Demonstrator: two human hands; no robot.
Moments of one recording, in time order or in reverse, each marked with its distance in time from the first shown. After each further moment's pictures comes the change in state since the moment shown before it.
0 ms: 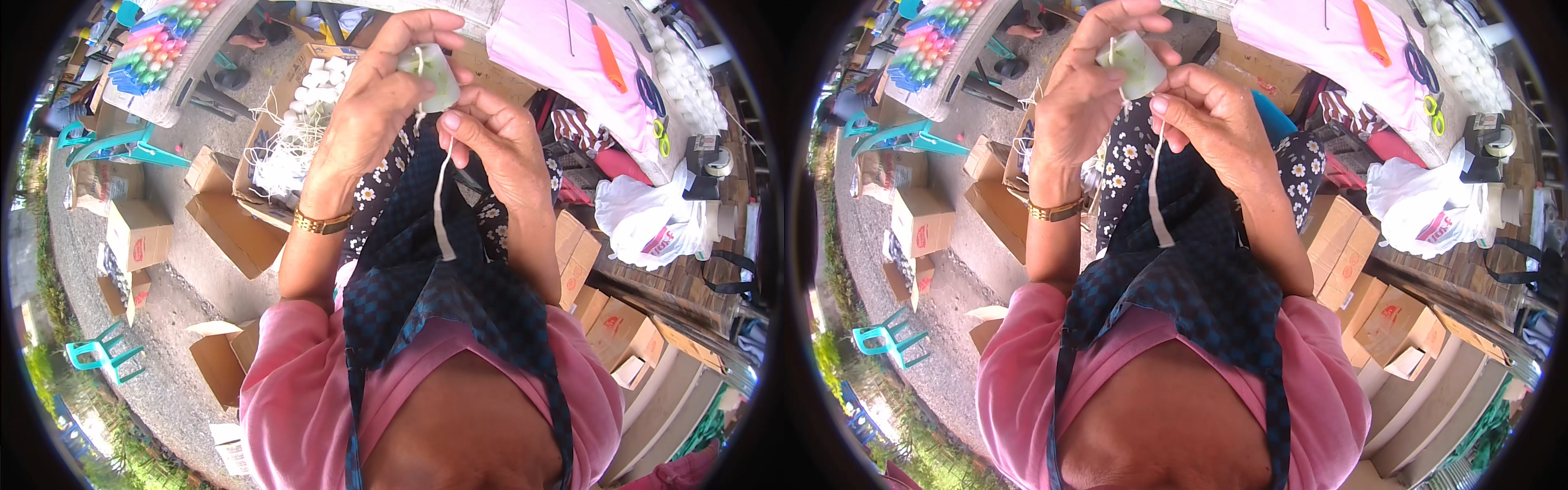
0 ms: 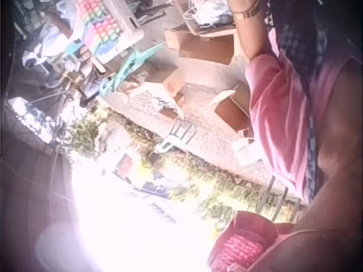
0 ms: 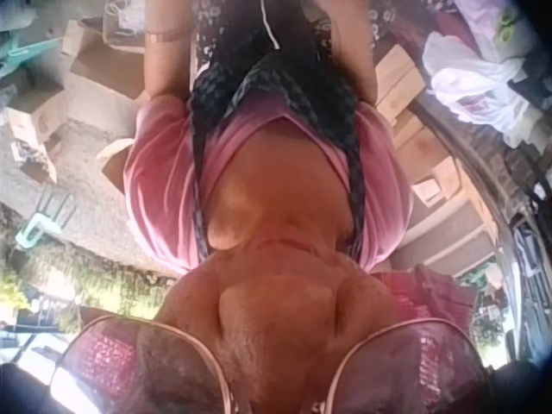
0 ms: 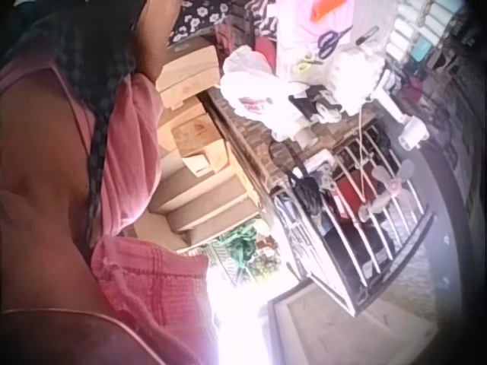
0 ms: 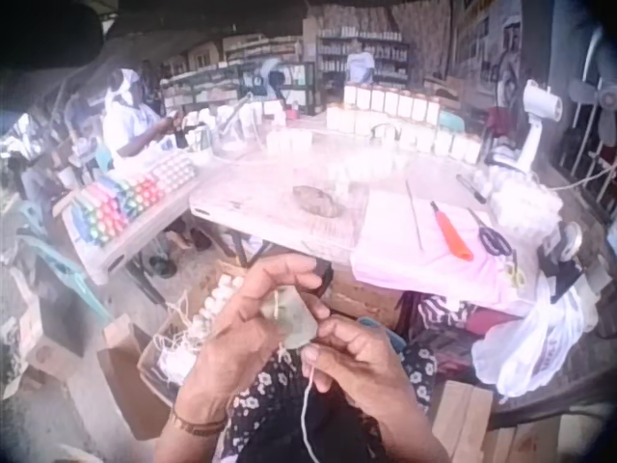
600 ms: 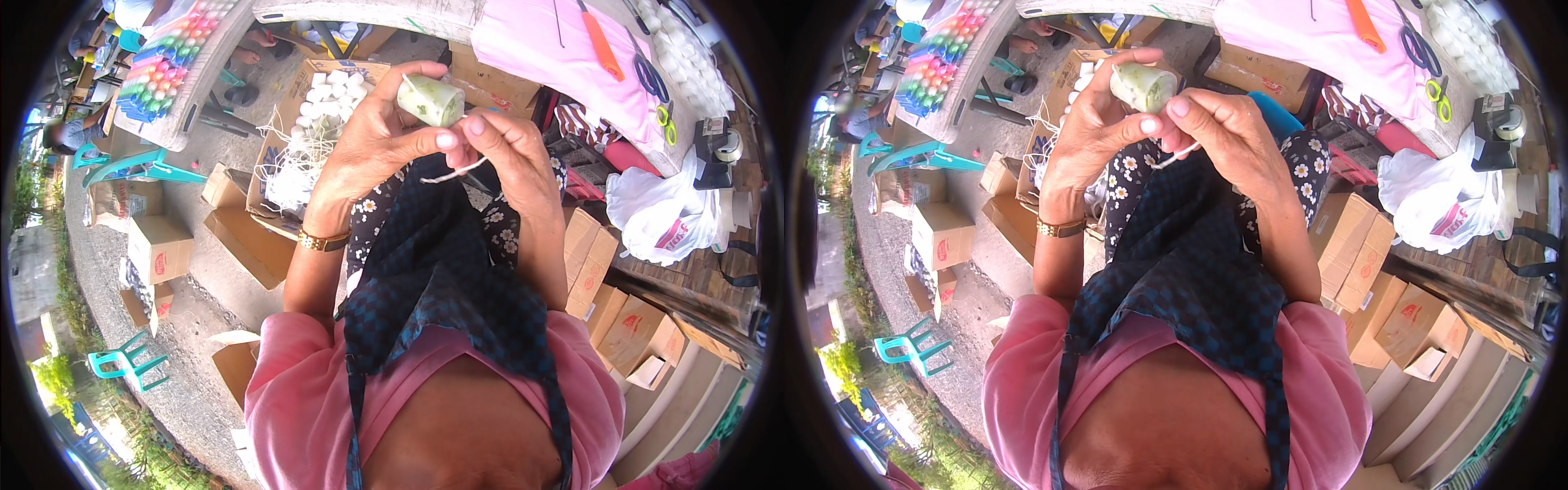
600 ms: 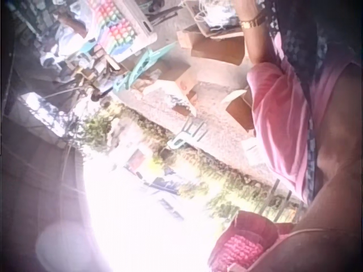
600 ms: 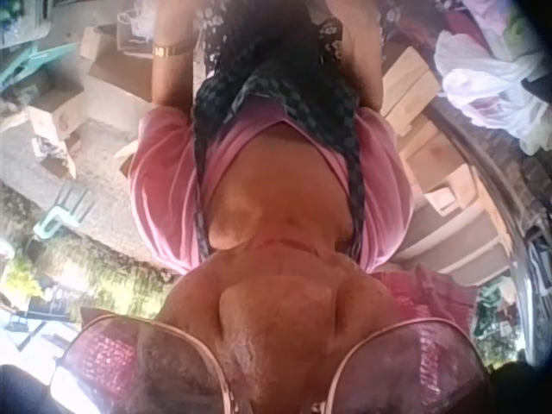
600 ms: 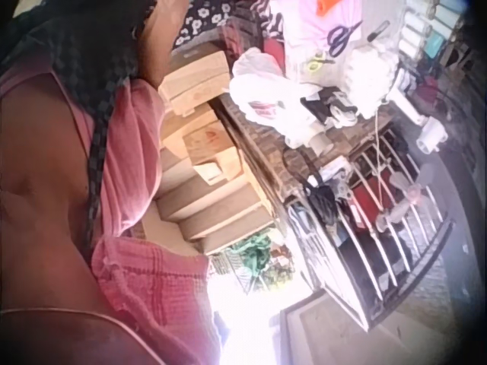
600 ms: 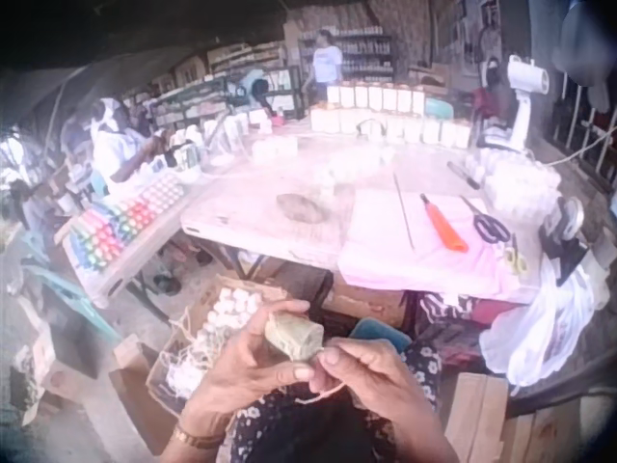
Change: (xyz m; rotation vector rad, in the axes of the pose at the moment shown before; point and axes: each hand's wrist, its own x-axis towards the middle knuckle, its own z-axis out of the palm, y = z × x) left_hand -0.006 -0.015 -0.006 0.326 -0.062 -0.167; right_hand -0.011 -0.001 -0.031 -0.120 -0.044 -0.092
